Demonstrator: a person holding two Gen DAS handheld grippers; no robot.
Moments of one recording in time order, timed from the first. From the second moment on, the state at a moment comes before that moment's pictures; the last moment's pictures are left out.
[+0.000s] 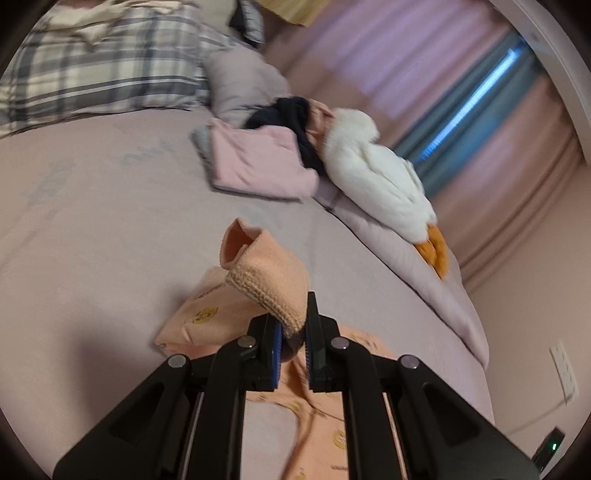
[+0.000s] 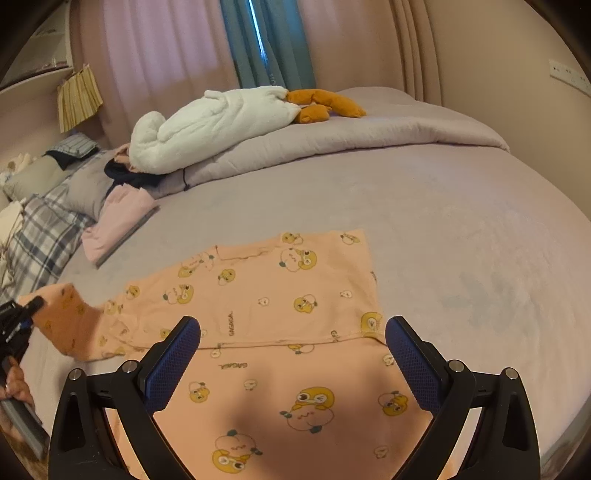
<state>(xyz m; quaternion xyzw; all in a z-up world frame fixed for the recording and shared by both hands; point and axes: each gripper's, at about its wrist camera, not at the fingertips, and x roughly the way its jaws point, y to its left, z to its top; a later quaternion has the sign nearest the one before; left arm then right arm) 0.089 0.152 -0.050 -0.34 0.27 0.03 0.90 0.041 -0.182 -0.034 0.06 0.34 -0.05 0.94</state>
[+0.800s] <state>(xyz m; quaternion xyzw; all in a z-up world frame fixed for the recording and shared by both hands) 0.116 0.020 -0.131 -0.20 0.45 -0.05 0.87 0.045 -0.193 -0.047 0.08 0.36 -0.03 0.93</state>
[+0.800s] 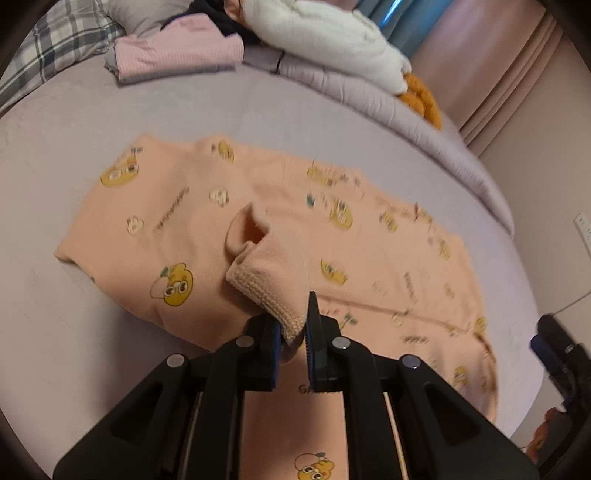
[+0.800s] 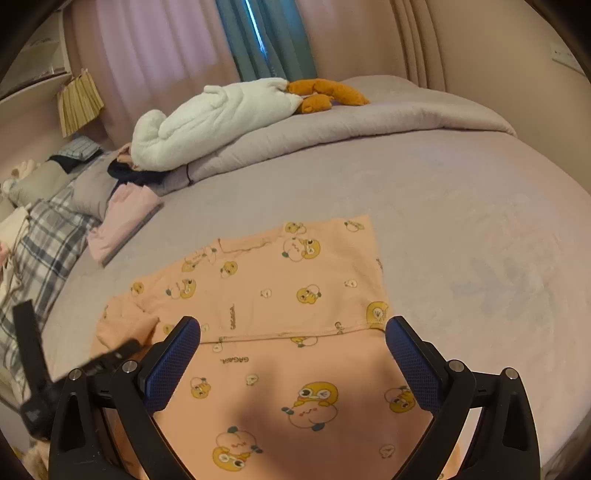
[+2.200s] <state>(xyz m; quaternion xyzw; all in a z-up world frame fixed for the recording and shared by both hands) 0.073 0.142 -0.090 -0.27 0.40 0.01 0.88 0.110 -0.067 -0.131 0.00 0.47 0.09 0.88</state>
